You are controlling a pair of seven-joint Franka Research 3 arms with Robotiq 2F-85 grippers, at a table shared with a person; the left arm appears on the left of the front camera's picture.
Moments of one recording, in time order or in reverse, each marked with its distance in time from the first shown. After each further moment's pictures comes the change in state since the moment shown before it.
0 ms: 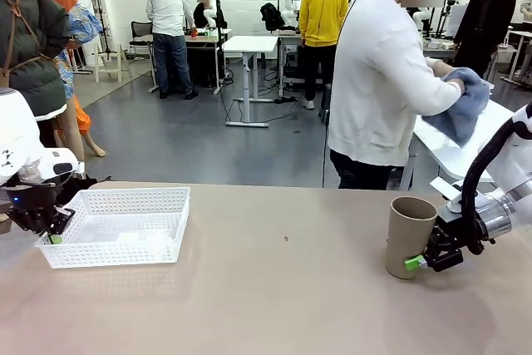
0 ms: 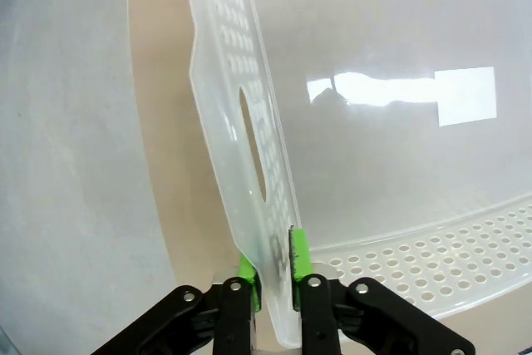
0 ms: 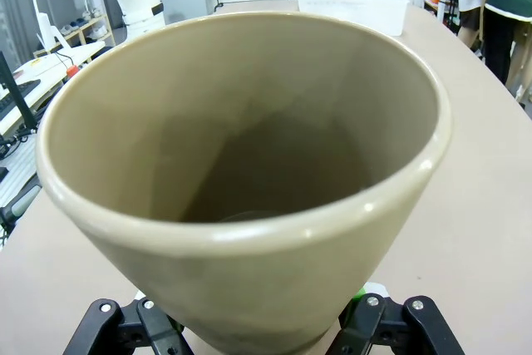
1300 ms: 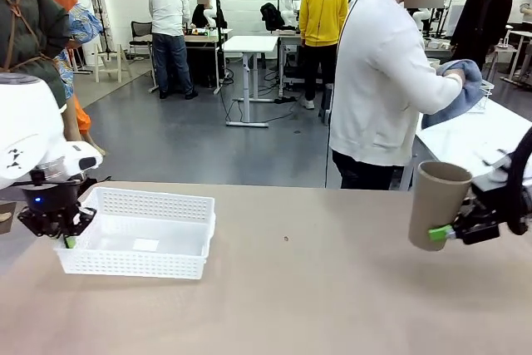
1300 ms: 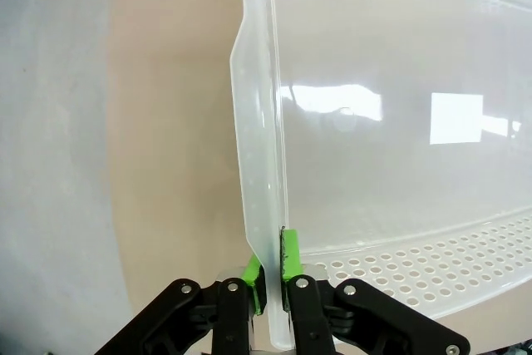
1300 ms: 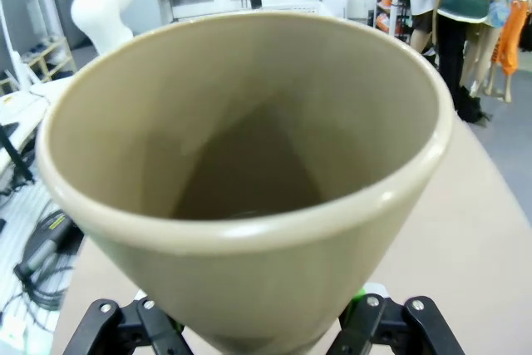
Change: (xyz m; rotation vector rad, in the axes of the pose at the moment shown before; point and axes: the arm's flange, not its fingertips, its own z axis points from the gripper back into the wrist) left arm -0.043 -0.089 0.053 0.050 -0.019 0.161; right arm 0.093 0.076 0.056 -0.173 -0.021 -0.039
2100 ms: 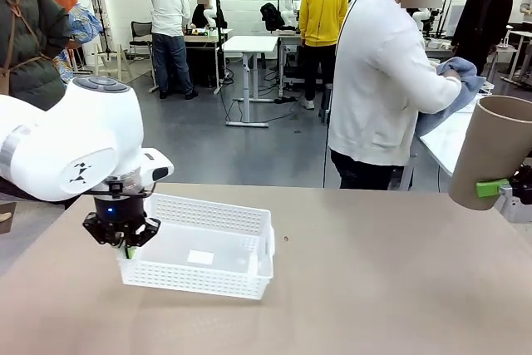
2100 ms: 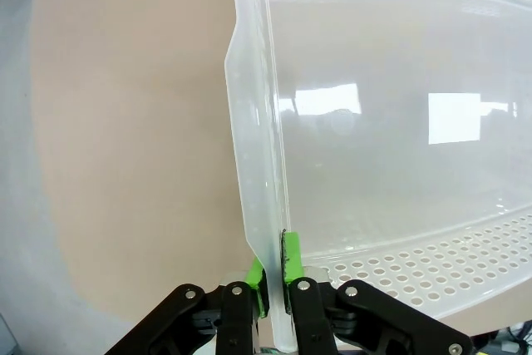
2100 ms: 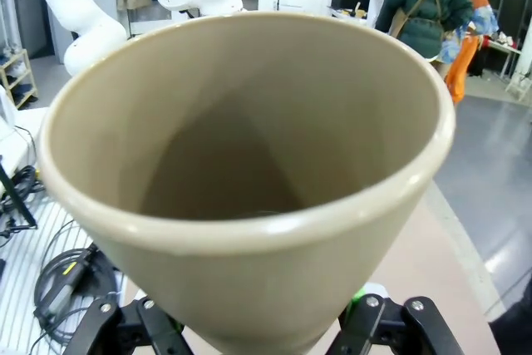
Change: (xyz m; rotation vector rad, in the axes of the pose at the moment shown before) left arm -0.045 -0.141 0.029 0.022 -0.020 -0.082; right arm 0.103 0.089 0.062 -0.150 -0.034 0.061
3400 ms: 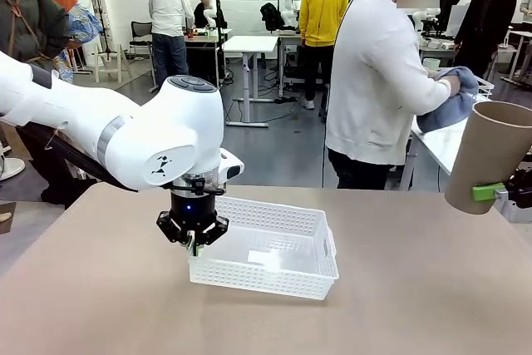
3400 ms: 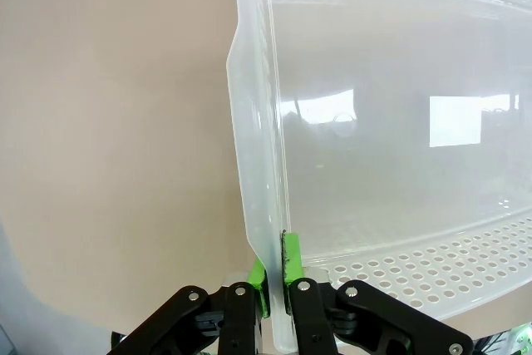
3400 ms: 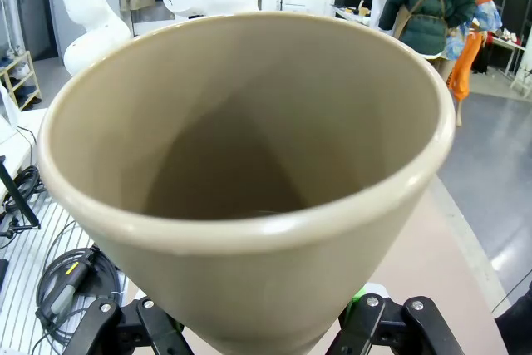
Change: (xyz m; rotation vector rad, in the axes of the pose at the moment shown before) left arm 0.020 -0.110 0.006 -0.026 0.018 -0.013; right arm -0.005 -0.003 -0.004 0.011 0.001 -0.012
